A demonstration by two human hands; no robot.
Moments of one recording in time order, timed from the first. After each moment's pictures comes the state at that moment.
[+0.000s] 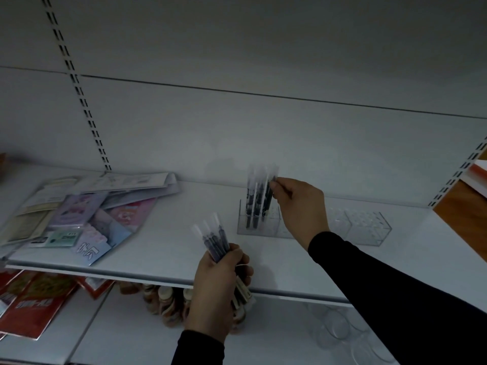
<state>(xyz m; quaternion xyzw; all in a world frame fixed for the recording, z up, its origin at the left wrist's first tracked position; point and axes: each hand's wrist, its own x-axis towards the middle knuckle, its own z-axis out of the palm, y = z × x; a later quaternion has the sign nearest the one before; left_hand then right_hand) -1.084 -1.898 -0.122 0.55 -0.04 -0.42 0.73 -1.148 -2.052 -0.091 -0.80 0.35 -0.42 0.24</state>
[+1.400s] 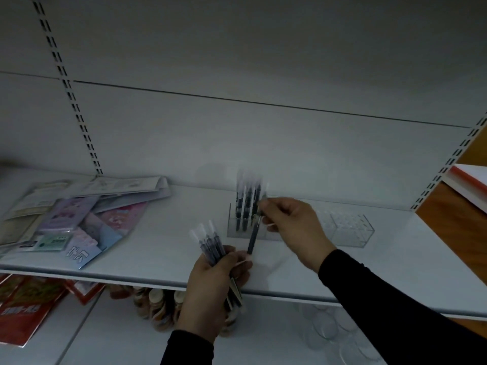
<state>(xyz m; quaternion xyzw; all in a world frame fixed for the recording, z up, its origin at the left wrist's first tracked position) -1.090 -1.899 -0.119 0.52 -0.03 -0.45 0.72 -1.175 -2.022 -0.076 -0.68 0.37 -0.35 0.53</state>
